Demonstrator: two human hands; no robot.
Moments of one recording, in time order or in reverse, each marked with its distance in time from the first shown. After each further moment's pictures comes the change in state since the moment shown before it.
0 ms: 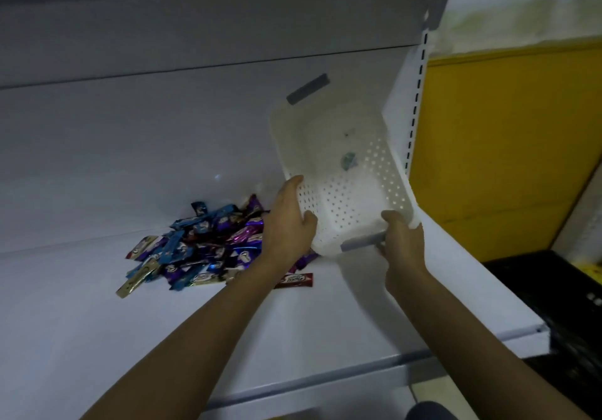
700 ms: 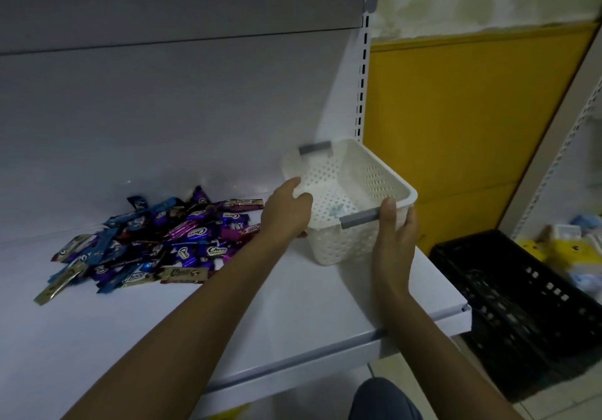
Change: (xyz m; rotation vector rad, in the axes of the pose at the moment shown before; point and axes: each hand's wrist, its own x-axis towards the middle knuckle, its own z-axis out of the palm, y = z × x) left_hand 0.015 0.057 0.065 -0.288 -0.136 -0.331; right_hand 0.006 0.003 -0.067 -0.040 0.089 -0.375
